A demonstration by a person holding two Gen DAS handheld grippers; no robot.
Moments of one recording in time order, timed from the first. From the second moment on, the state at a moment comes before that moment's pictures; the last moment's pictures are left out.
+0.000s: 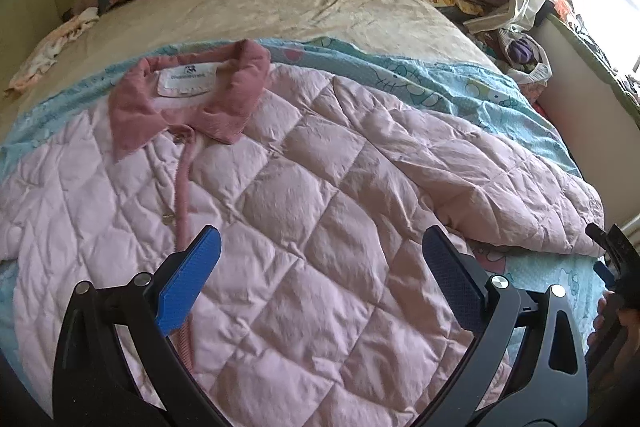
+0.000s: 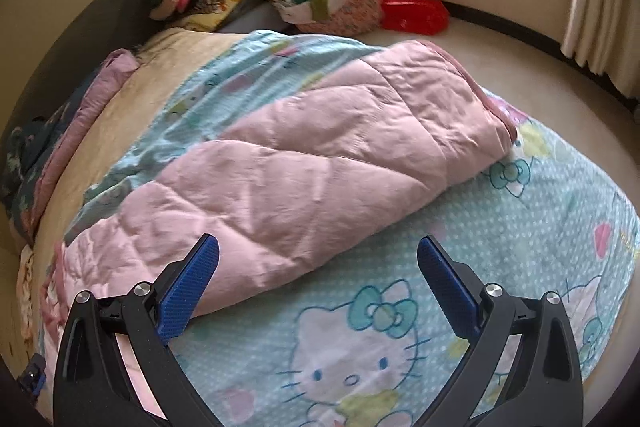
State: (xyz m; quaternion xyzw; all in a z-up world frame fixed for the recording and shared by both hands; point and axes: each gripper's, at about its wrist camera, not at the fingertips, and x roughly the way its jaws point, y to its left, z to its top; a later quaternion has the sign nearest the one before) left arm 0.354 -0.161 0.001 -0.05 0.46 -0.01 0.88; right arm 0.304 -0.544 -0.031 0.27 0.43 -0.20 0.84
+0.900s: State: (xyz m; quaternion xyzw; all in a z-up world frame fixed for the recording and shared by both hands) left arm 0.387 -0.082 -0.021 -0.06 0.47 0.05 0.88; right arm 0.304 -0.619 -0.046 0.39 0.28 -0.21 0.85
